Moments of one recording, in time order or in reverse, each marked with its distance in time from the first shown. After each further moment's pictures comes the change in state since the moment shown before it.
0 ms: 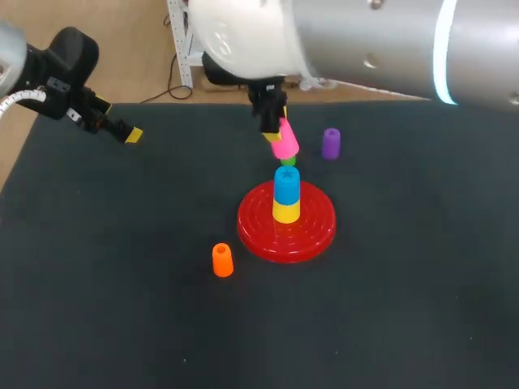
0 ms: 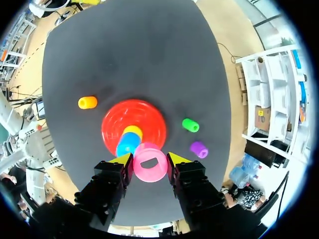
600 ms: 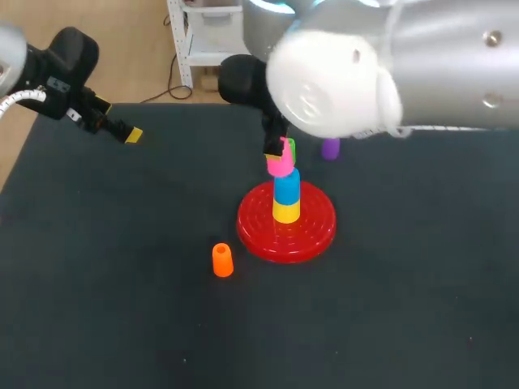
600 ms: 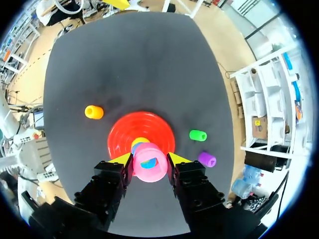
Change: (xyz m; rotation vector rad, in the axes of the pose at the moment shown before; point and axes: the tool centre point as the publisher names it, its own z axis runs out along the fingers) left arm 0.000 0.000 0.000 0.000 0.000 0.000; right arm -0.001 0.024 0.015 0.052 -0.220 0.020
